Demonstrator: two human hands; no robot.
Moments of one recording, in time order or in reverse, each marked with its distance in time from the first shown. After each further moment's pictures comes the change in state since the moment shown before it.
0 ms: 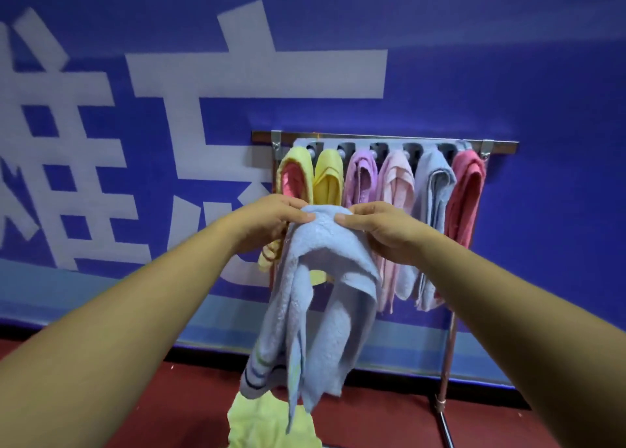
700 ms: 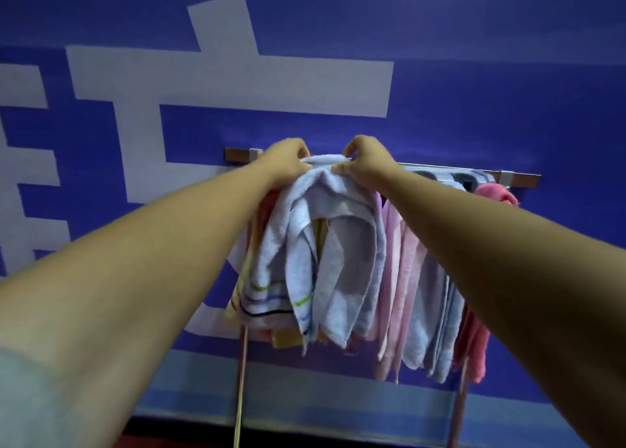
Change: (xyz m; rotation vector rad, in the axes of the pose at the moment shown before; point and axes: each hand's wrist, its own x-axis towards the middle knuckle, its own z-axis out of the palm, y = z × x) left_hand 0.215 0.043 -0.081 0.838 0.512 0.220; right_hand 0.203 -0.076 -0.070 -0.872 0.551 -0.307
